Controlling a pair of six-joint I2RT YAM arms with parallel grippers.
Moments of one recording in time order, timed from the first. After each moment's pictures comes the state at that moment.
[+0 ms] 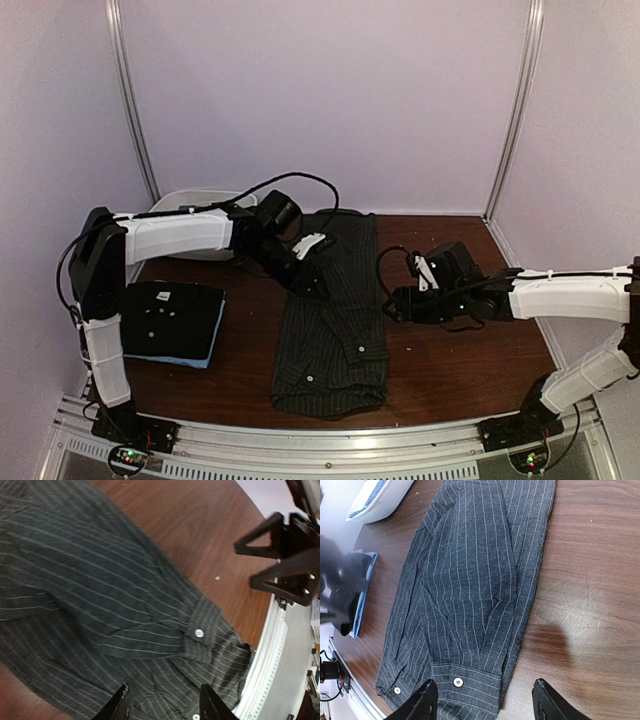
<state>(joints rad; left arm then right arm) -0.76 1.96 1.57 -0.66 0.59 -0.02 0.74 1.34 0.75 -0.18 -0.05 0.67</state>
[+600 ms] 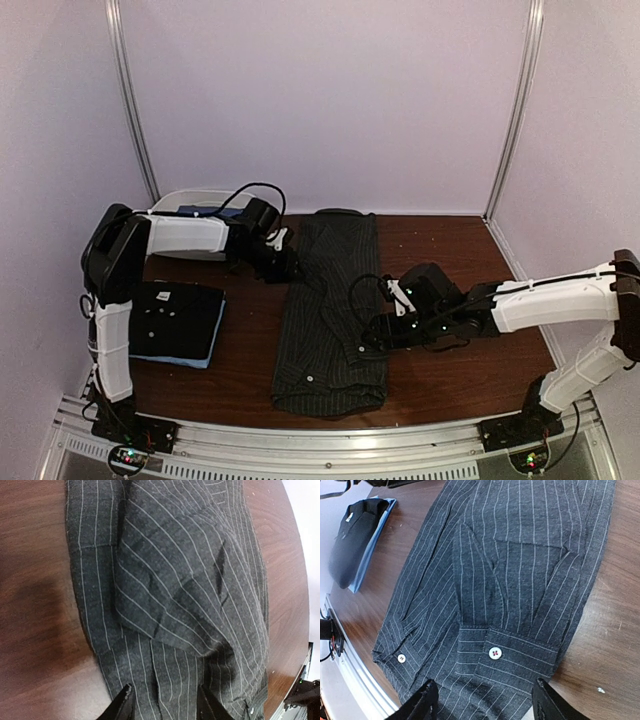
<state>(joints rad) -0.58 2.07 1.49 -0.39 0.37 -0.47 0.91 1.42 0.75 -0.15 -0.06 0.66</state>
